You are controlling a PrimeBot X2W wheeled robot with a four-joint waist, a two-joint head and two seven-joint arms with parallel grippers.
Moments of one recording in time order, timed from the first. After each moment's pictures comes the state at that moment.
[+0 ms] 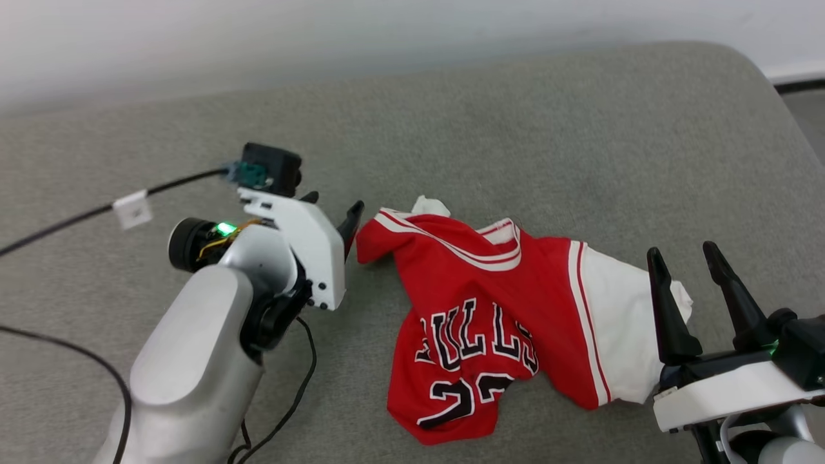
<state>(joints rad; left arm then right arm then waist) -0.59 0.26 -0.40 0.28 -0.53 -0.01 0.45 0.00 -0.05 0.00 -0.20 0.18 0.13 -0.01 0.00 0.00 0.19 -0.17</state>
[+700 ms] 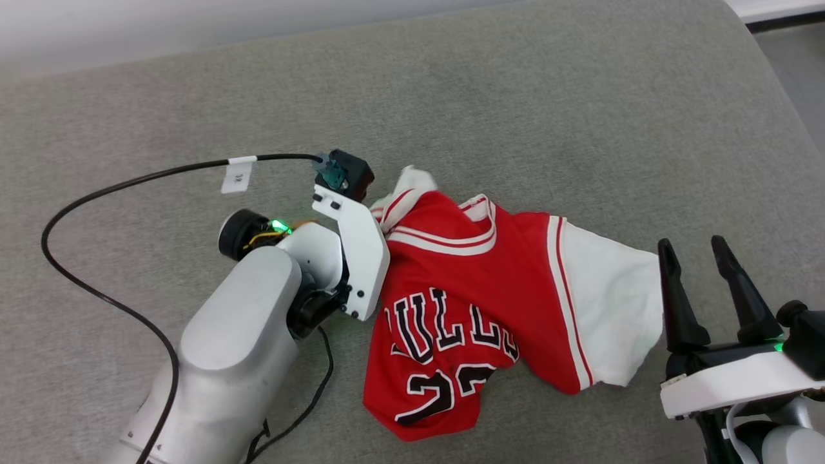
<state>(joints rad) -0.74 0.21 -0.56 0.53 -0.52 -0.10 0.62 -0.05 -0.05 -0.02 -0.12 0.23 0.13 -0.05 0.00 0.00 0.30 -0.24</state>
